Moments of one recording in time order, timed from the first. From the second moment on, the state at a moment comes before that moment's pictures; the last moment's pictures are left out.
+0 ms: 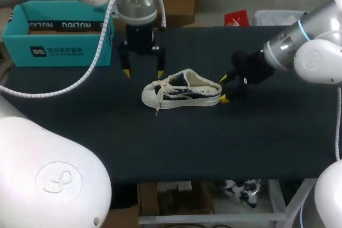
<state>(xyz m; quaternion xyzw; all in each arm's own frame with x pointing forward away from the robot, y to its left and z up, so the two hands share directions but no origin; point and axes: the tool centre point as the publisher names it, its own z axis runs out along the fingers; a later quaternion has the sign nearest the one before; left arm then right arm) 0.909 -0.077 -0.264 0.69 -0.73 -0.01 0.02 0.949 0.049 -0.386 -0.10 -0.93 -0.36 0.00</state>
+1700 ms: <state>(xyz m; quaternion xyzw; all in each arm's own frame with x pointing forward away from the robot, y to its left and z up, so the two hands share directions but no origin) 0.917 -0.094 -0.285 0.68 -0.73 -0.03 0.03 0.964 0.091 -0.428 -0.05 -0.91 -0.40 0.05</state>
